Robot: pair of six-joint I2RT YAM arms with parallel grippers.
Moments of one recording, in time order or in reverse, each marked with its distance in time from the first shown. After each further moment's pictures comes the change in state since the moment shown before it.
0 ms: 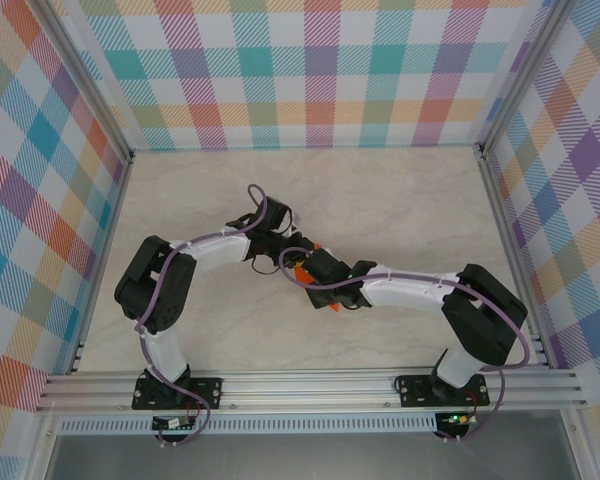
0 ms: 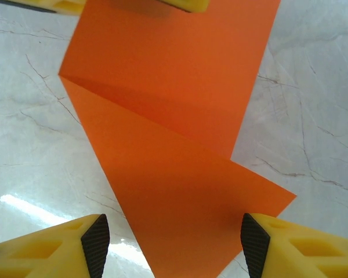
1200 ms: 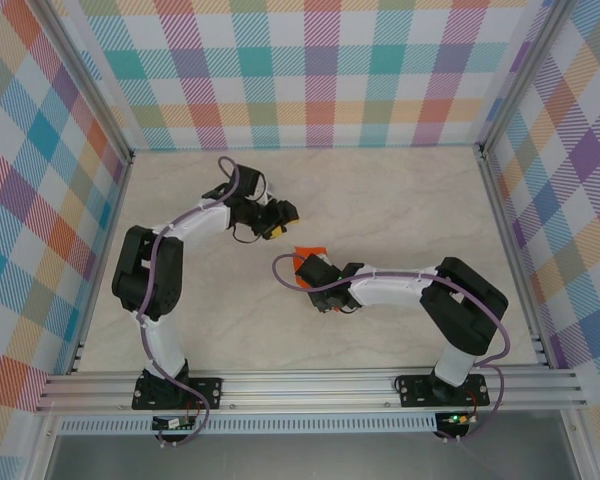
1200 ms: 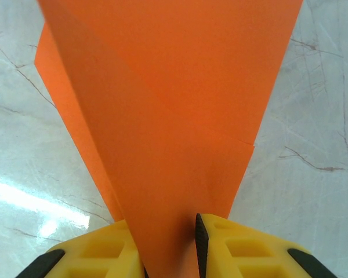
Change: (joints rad) left arm 0.224 0.063 0.224 -0.178 0.046 0.060; right arm 0.013 0.099 0.021 -0.016 0.010 0.019
